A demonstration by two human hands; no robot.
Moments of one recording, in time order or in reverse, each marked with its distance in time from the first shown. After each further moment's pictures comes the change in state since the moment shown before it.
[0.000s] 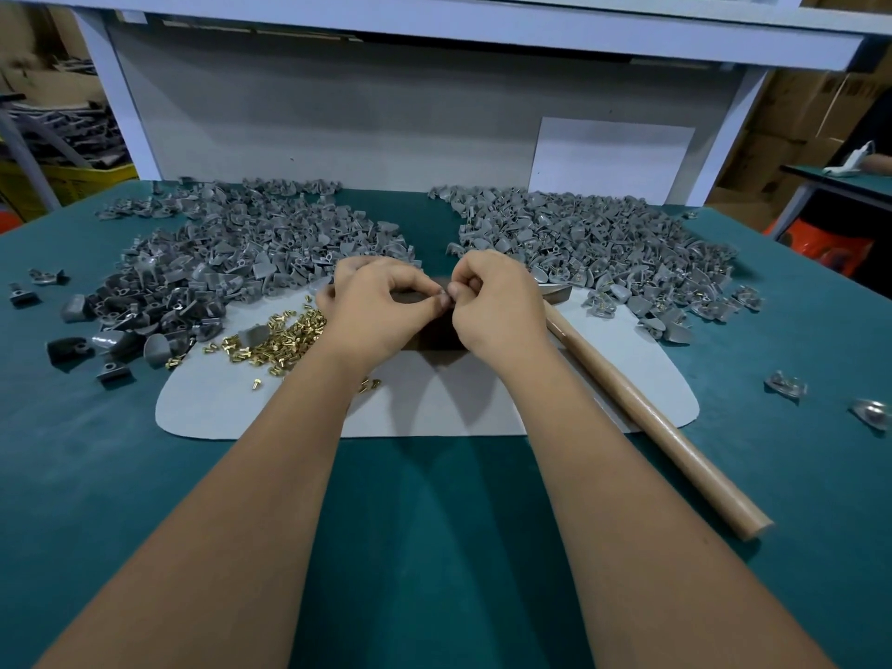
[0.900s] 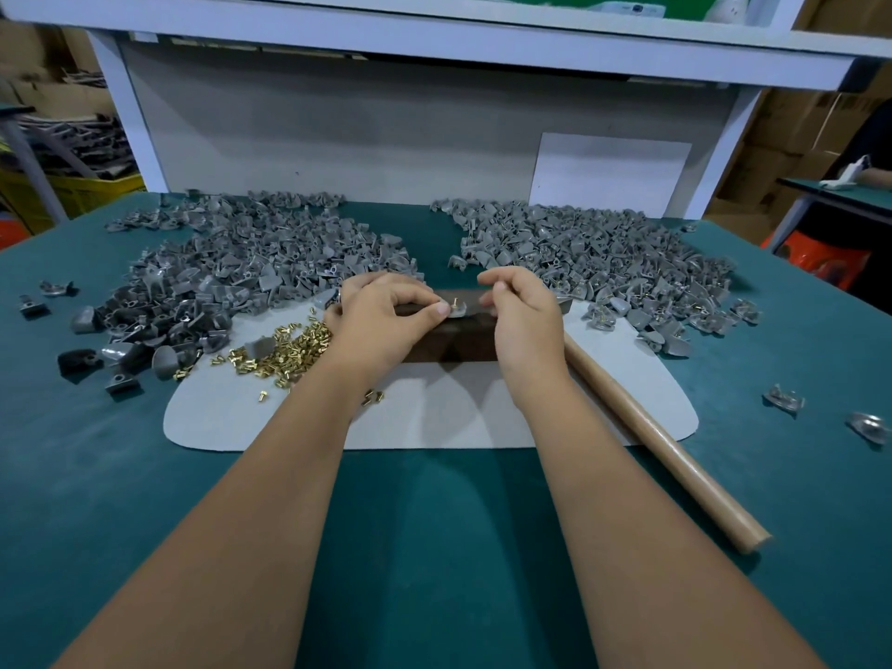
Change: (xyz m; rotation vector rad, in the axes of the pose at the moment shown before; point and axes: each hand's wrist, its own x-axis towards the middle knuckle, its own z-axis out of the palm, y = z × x) left_hand -0.005 0.004 -0.002 0.043 0.002 -0.063; right_hand -0.011 0.010 -0.003 0.592 0.113 0.260
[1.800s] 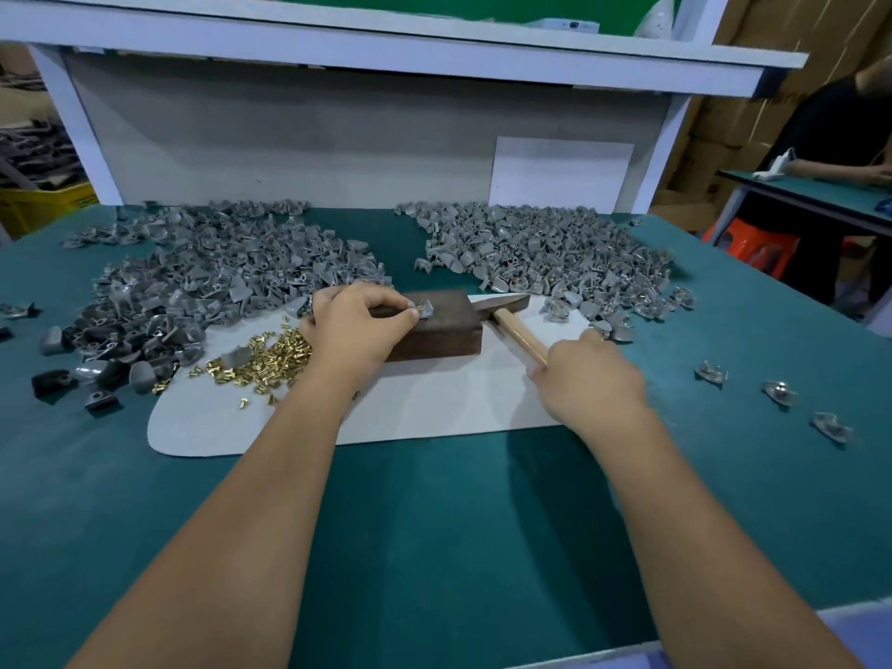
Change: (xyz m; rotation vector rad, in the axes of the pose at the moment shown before) left_hand 0.000 0.001 0.008 0.095 0.066 -0.084; right_hand -0.031 -0.013 -0.089 -1.360 -0.239 0.231
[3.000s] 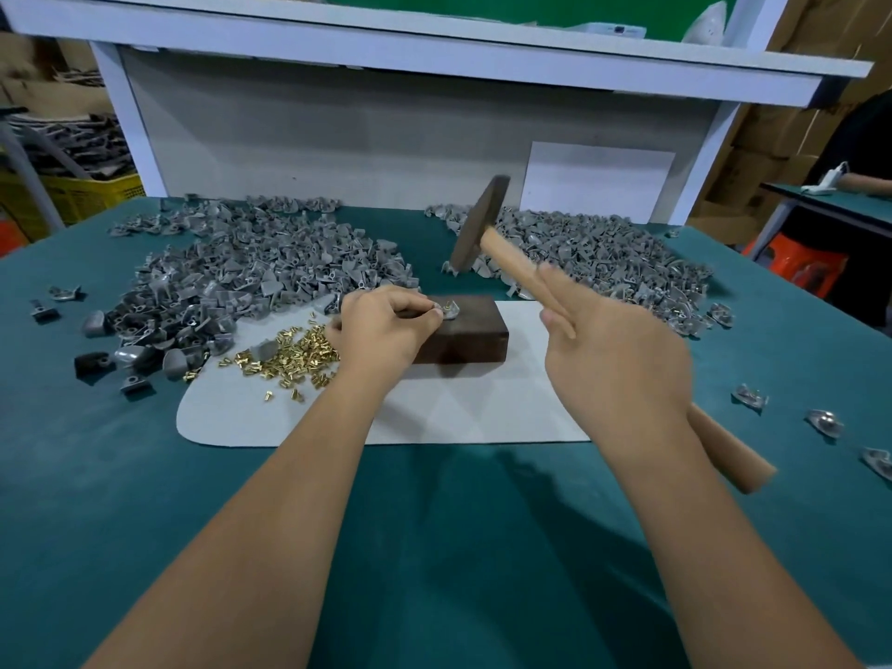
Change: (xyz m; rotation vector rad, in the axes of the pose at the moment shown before) left_hand 0.000 -0.001 0.008 -0.206 0.082 -0.015; right_hand -0.027 -0.016 -0.033 0.211 0.533 -0.243
